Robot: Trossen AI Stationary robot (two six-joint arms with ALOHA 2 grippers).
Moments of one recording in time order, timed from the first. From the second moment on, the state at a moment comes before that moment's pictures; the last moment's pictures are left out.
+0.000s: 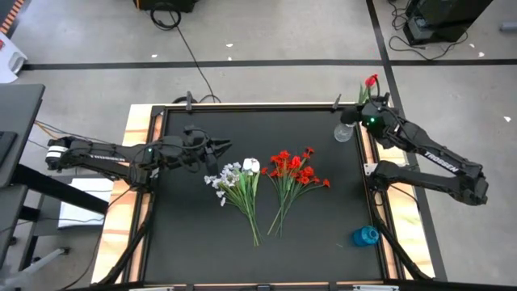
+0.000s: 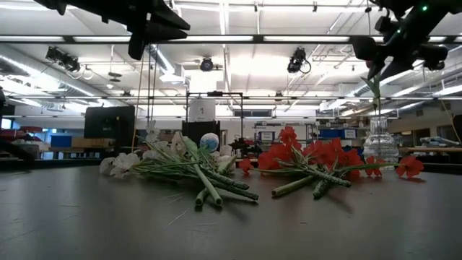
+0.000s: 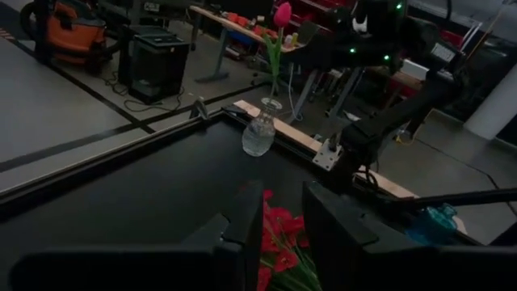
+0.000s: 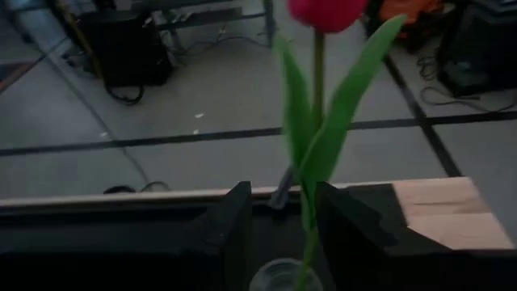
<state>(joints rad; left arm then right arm) -0.01 0.95 0.65 0.16 -0.41 -0.43 -0.64 0.69 0.74 -0.68 0.71 0.61</state>
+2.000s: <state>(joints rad) -0.05 0.95 0.65 -0.11 -0.40 -0.39 0.17 1.43 0.74 -0.42 0.04 1.79</state>
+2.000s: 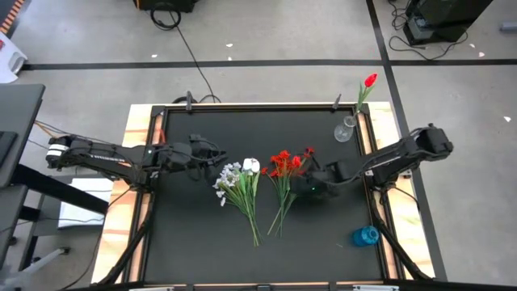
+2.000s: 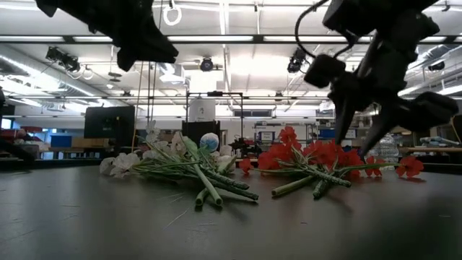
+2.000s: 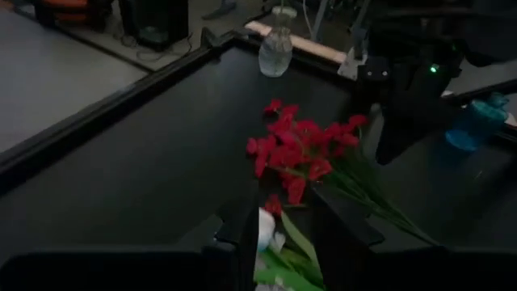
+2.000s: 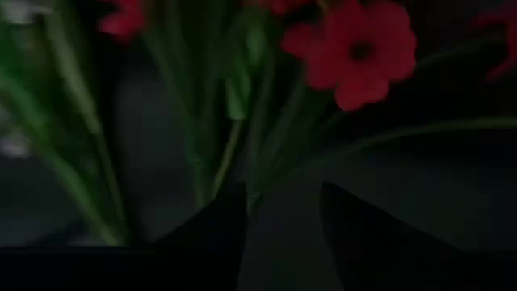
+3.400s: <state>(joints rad) -0.14 0.95 0.65 -0.33 -0.40 -0.48 0.04 1.66 0.88 -0.56 0.00 1.73</state>
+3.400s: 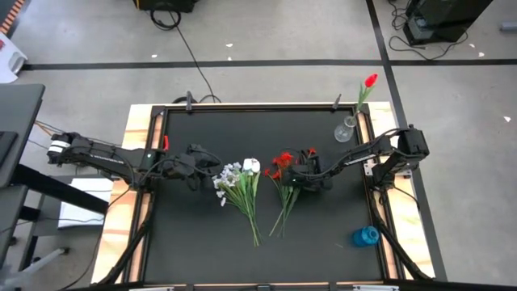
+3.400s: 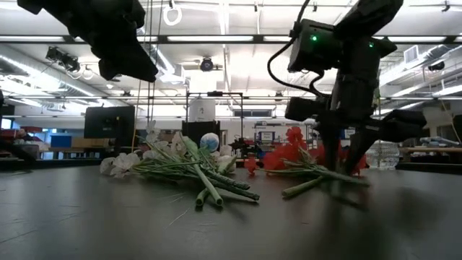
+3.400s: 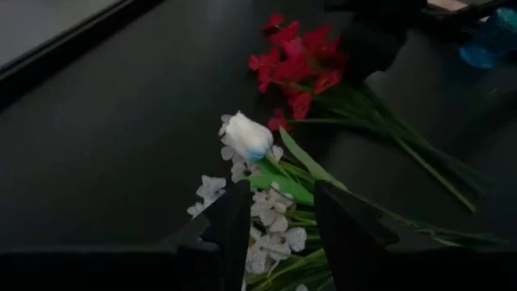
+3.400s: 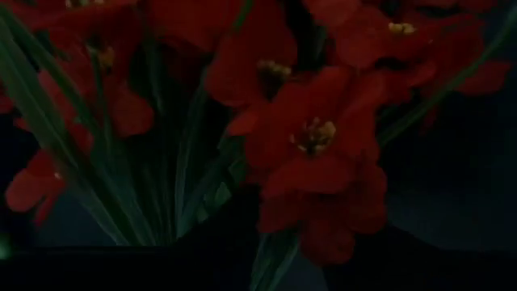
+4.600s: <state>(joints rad) -0.13 0.95 0.65 -0.39 -0.40 -0.59 0.05 1.54 1.52 -0.91 0.80 0.78</state>
